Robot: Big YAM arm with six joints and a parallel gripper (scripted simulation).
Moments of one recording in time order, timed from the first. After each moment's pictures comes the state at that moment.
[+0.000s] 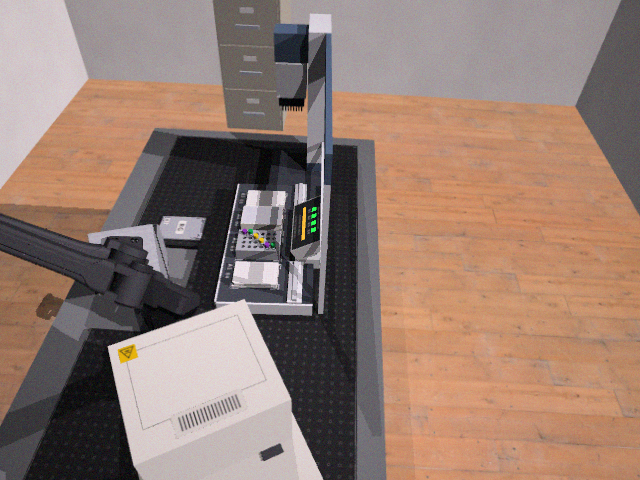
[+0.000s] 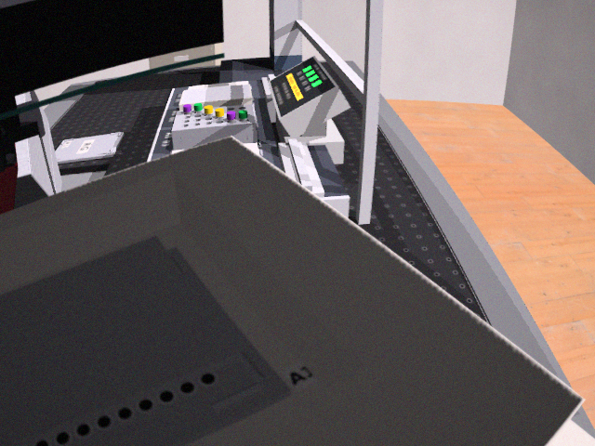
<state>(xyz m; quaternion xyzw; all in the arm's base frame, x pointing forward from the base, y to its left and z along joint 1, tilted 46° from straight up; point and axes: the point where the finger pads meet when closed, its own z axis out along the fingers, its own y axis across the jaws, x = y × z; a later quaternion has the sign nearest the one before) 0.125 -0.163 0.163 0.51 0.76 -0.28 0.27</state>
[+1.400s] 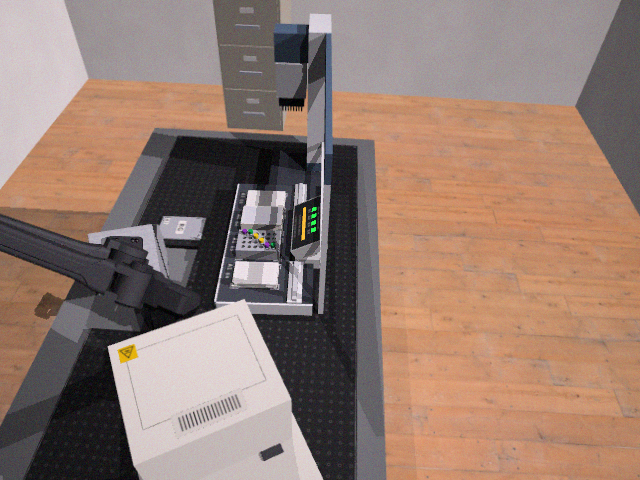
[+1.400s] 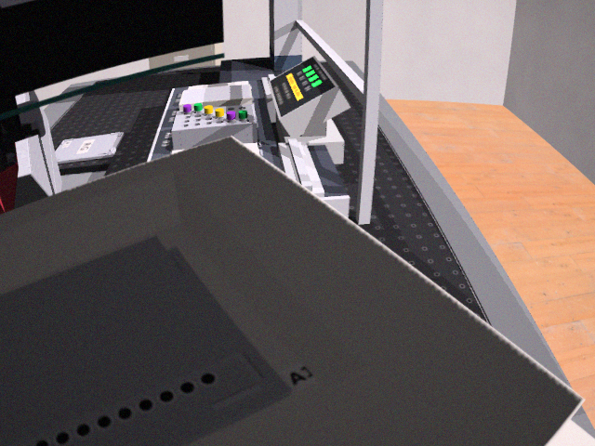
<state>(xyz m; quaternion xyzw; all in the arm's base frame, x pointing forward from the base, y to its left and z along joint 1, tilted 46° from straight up) 0.125 -0.162 0.163 0.51 0.76 -0.28 0.27</state>
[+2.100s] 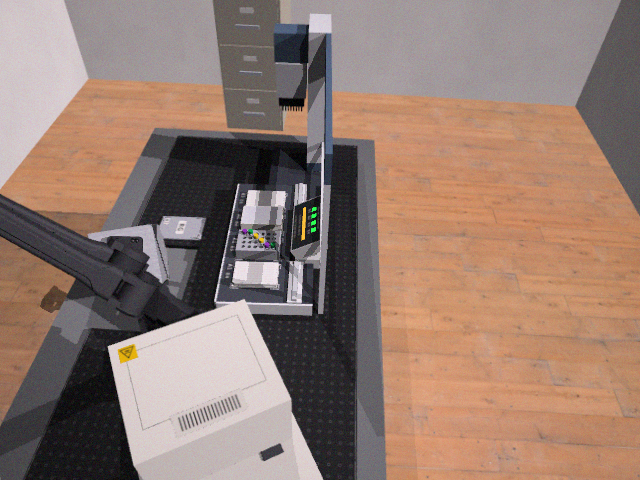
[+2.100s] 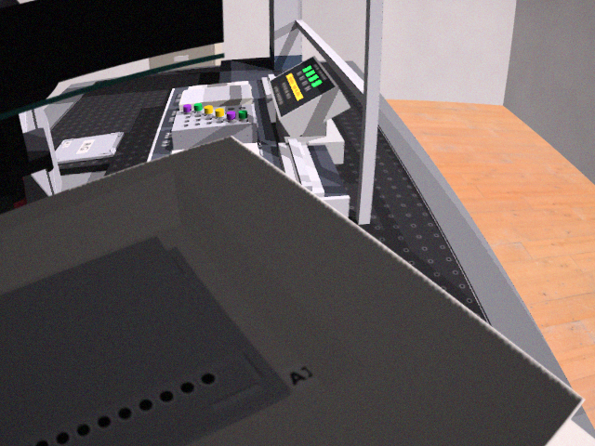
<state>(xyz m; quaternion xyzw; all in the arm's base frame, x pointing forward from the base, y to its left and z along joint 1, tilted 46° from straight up) 0.133 -0.187 0.159 0.52 0.76 -0.28 0.27</state>
